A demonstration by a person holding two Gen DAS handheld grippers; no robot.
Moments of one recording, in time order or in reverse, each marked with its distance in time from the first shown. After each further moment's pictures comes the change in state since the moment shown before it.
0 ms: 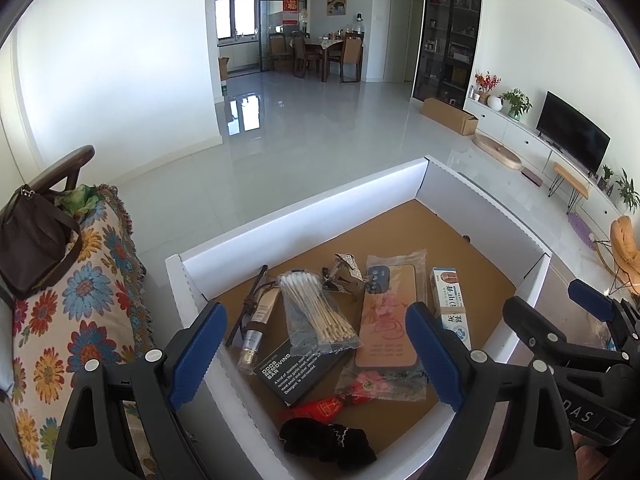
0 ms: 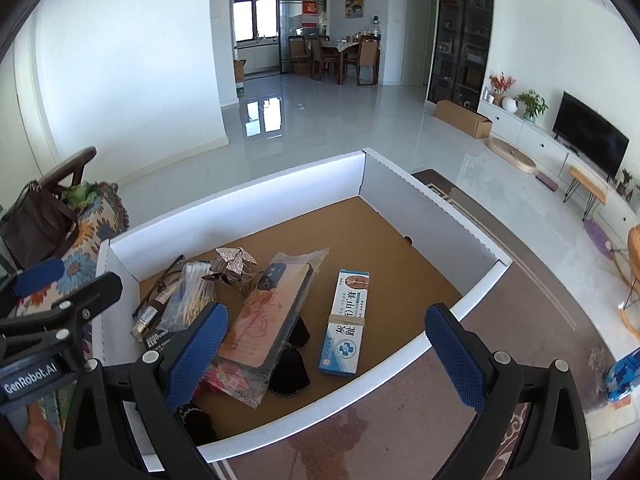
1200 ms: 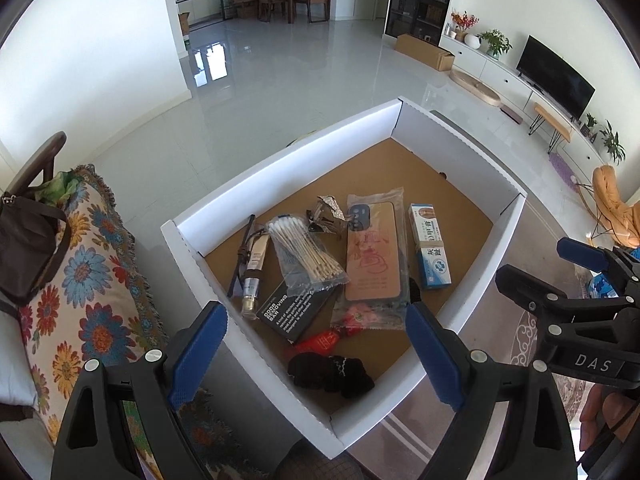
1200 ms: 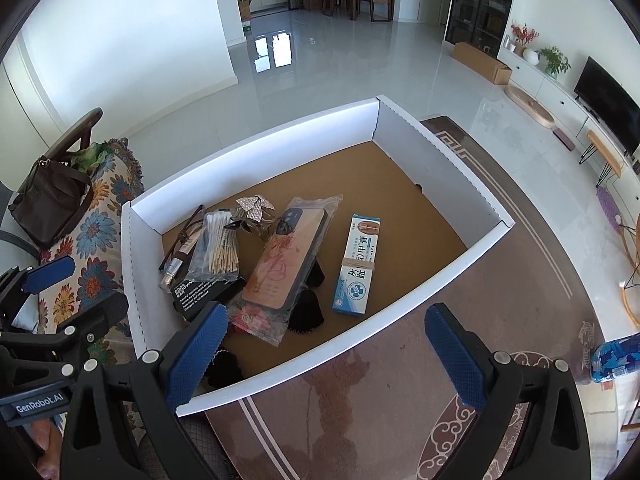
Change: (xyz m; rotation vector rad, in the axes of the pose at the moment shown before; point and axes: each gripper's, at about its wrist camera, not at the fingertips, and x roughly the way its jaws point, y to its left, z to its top) left arm -0.021 0.004 0.011 0.102 0.259 -0.072; right arm -0.019 0.012 0.022 -0.082 0.301 0.002
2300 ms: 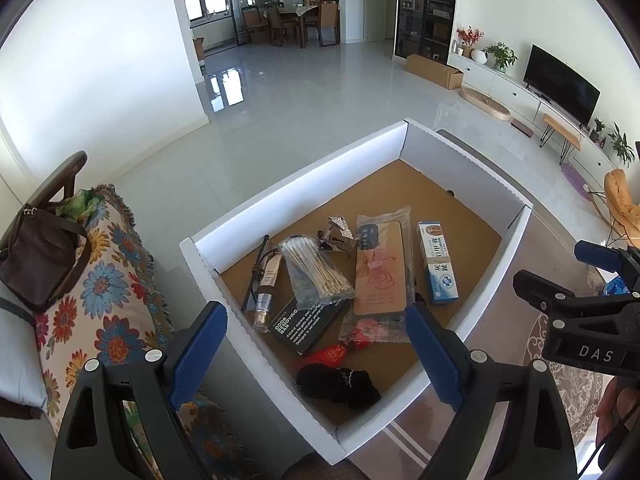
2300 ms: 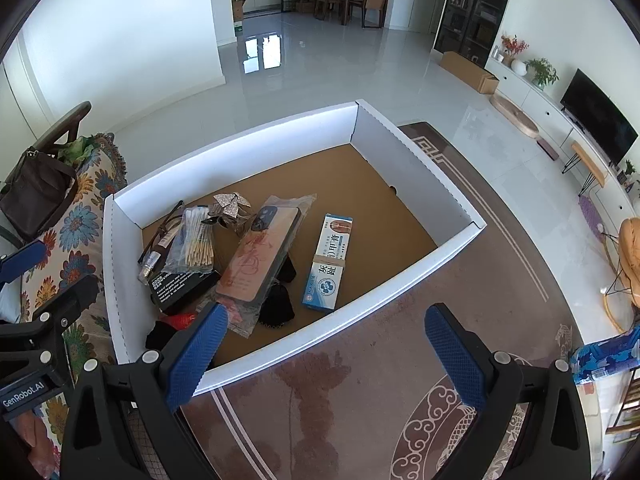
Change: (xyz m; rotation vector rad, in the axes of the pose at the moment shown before) left arm -0.018 -0.012 -0.008 0.007 -0.107 0.073; right arm -0.010 -0.019 -0.007 0.010 -0.033 -0.066
